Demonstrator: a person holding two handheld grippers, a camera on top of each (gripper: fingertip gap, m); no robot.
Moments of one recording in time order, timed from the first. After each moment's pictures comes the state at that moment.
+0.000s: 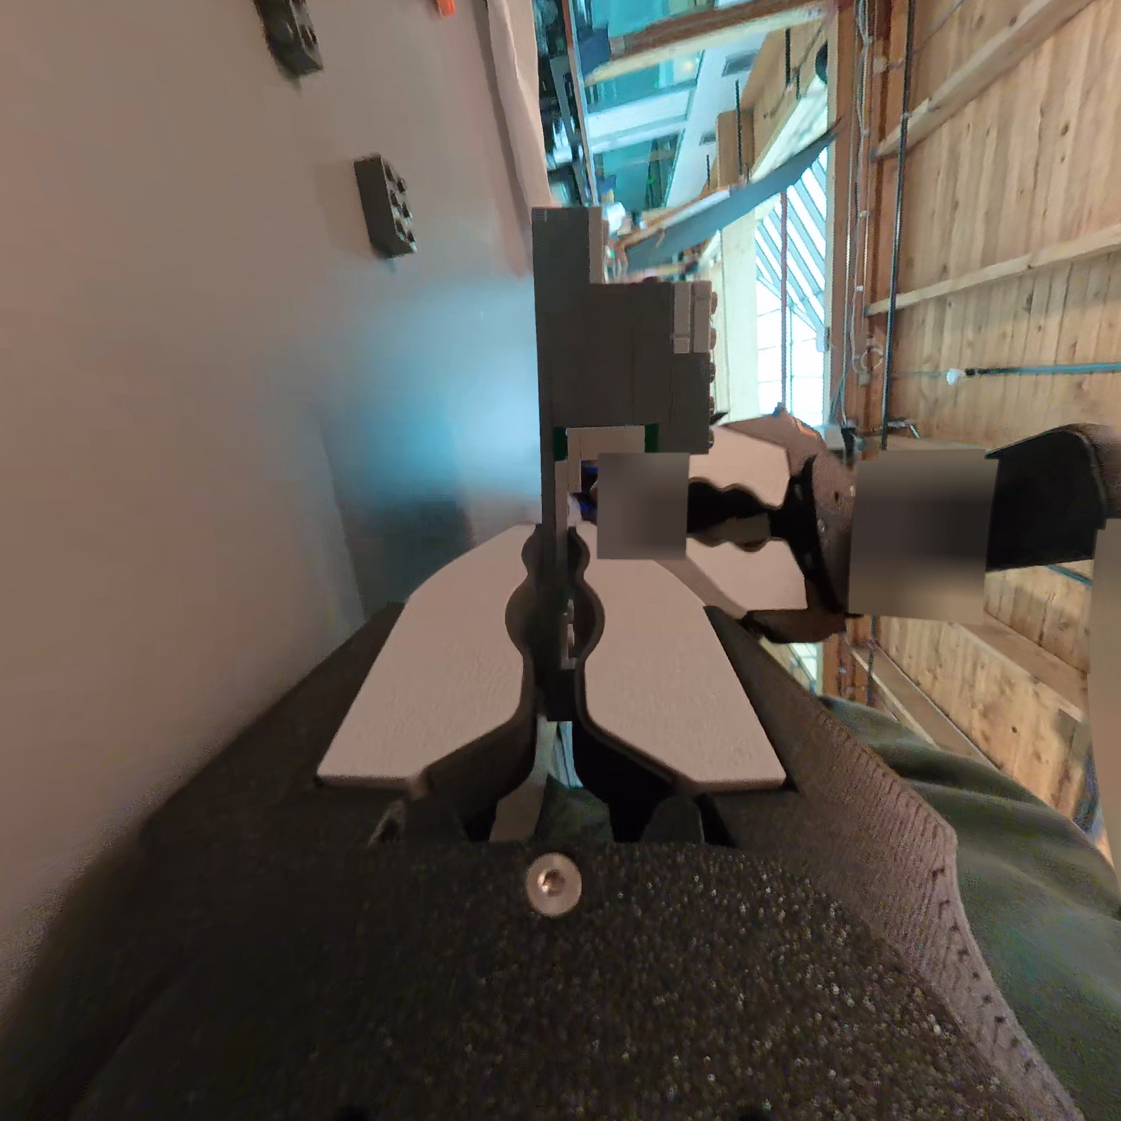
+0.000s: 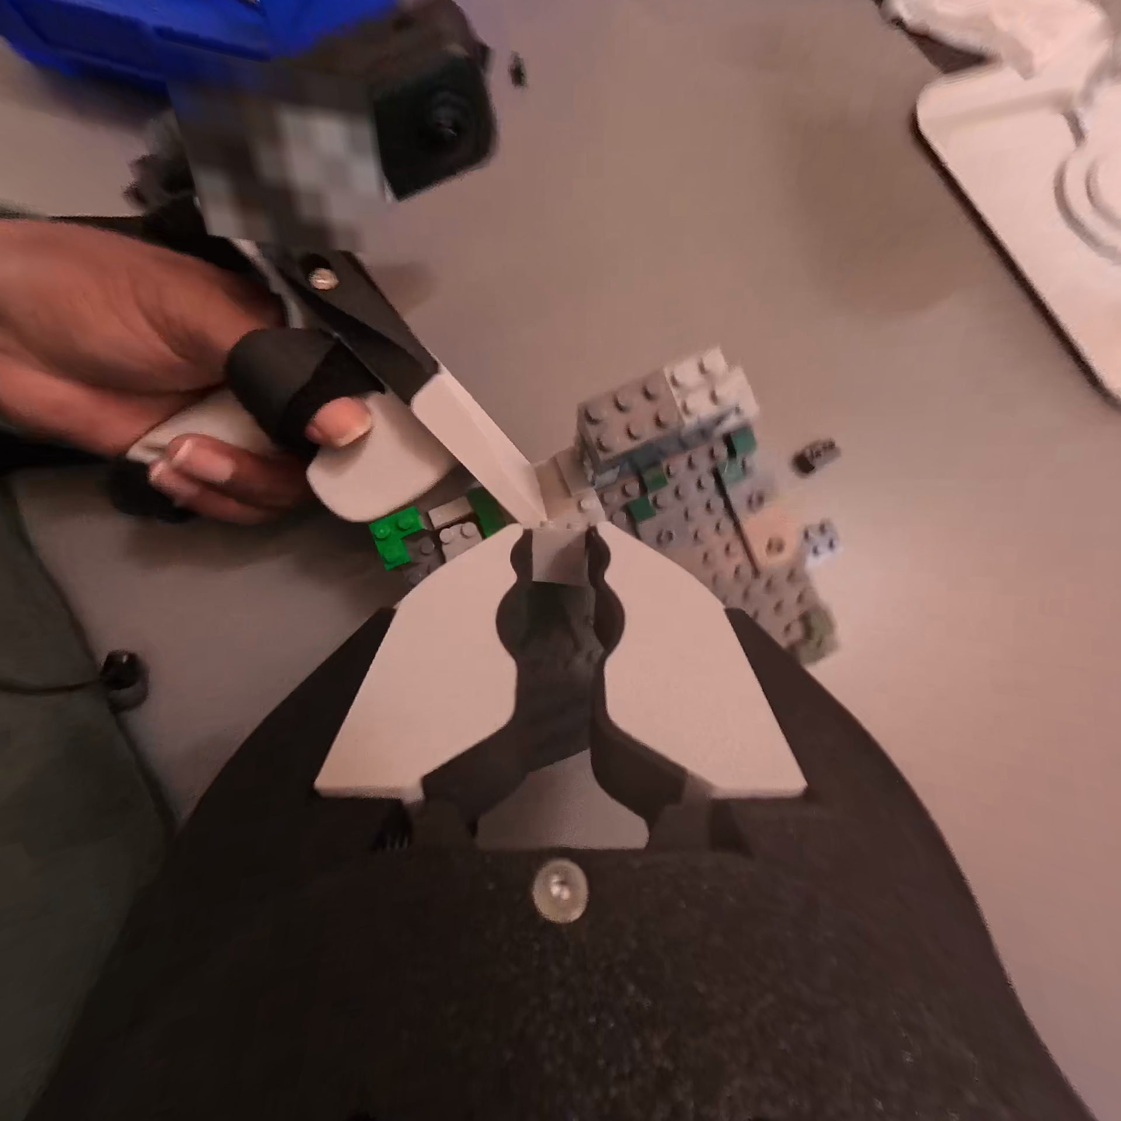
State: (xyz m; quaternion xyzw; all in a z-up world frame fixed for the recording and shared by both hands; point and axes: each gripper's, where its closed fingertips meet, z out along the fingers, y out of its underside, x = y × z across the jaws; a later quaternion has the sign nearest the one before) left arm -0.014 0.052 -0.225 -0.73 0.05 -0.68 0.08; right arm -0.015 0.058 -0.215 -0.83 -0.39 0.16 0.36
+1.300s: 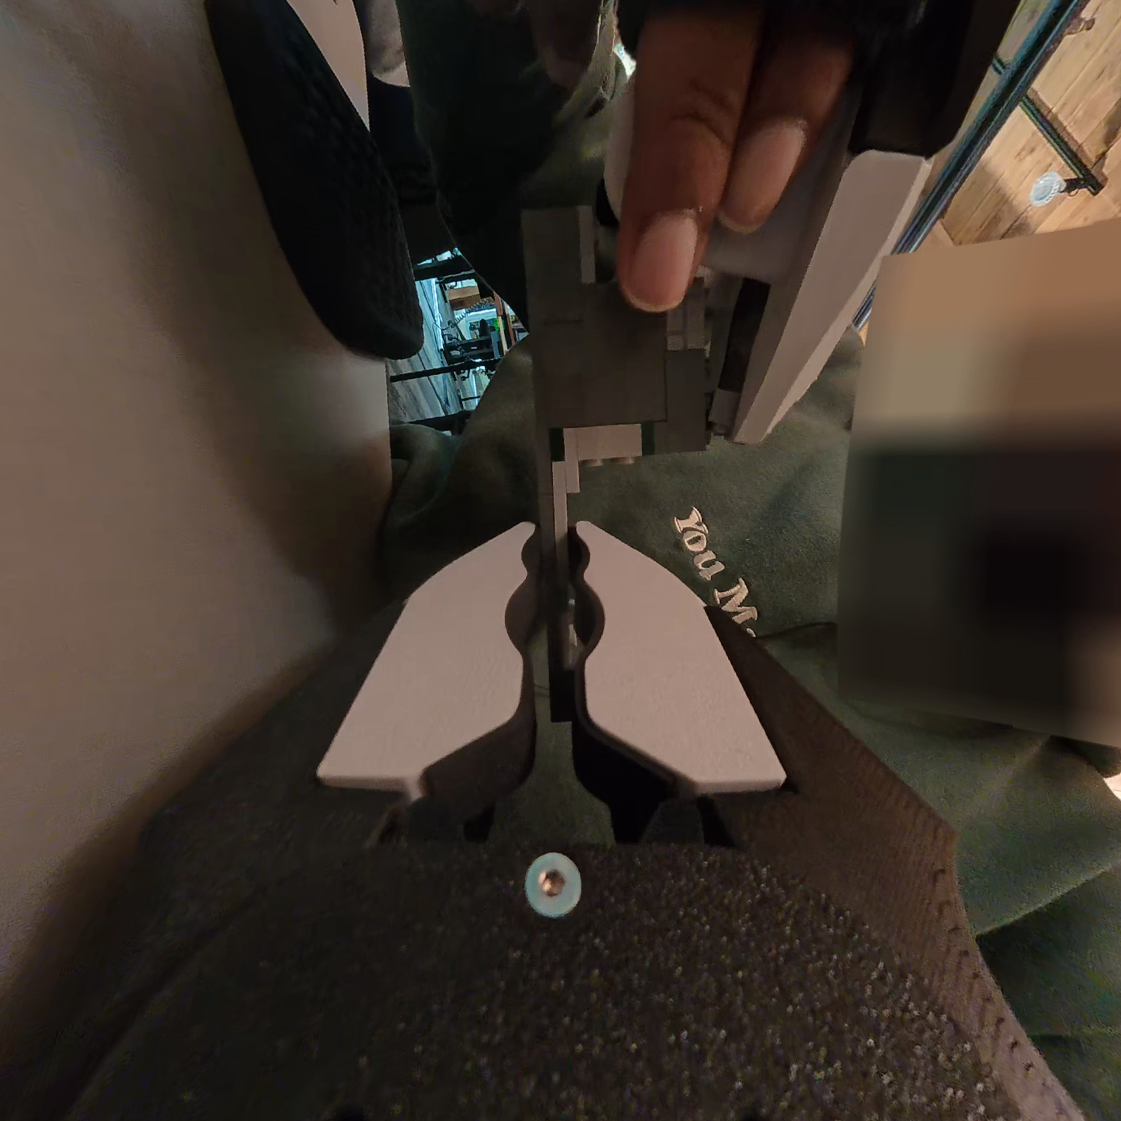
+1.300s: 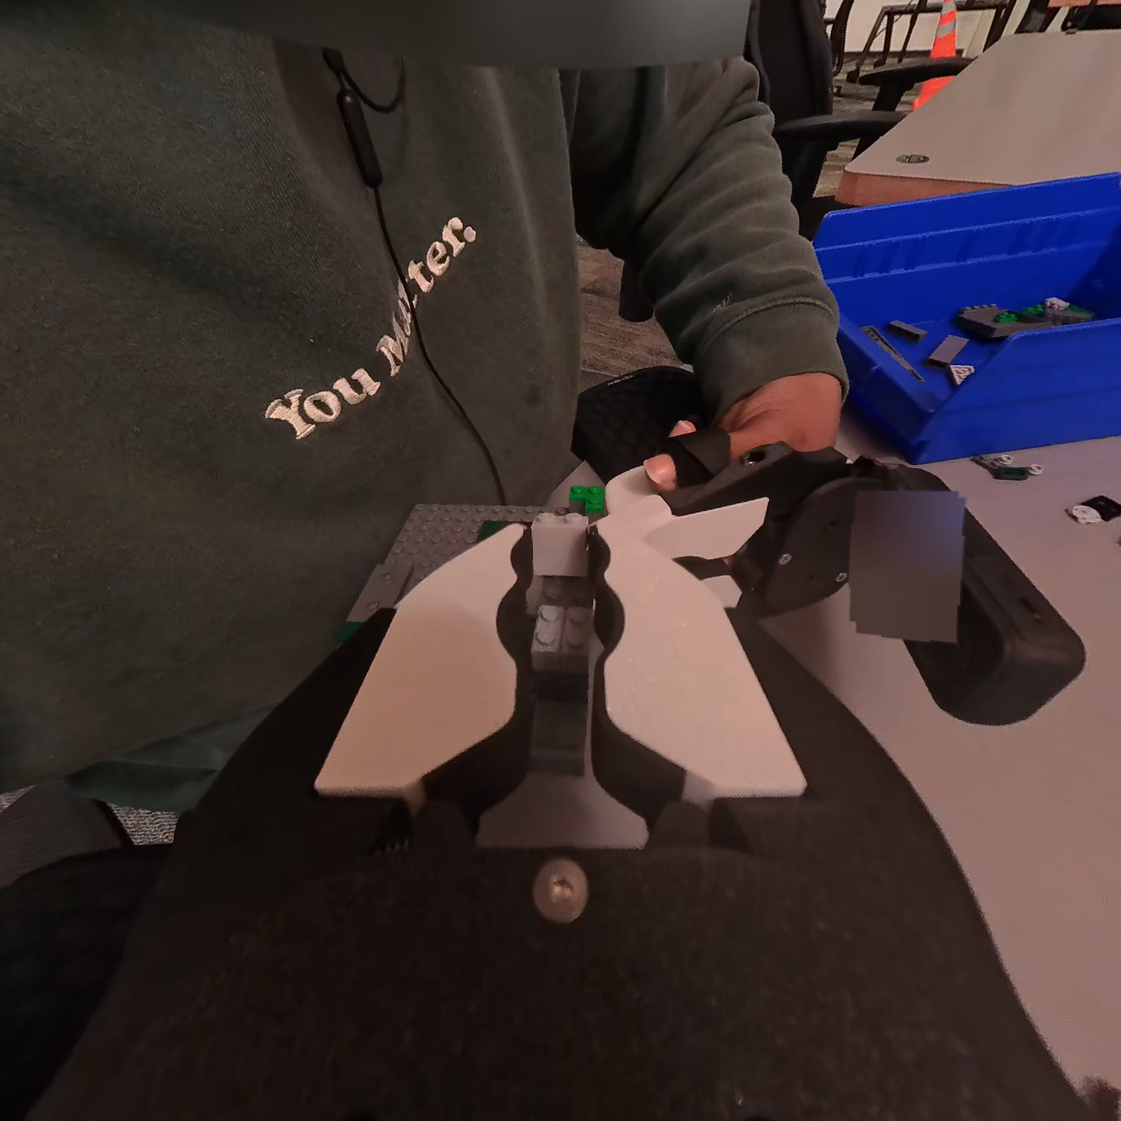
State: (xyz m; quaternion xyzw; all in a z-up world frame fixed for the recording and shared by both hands) left arm -0.041 -0.053 -0.192 -0.59 0.32 -0.70 -0.25; right arm -0.035 -0.031 -0.146 -0.44 -0.67 0.52 0.28
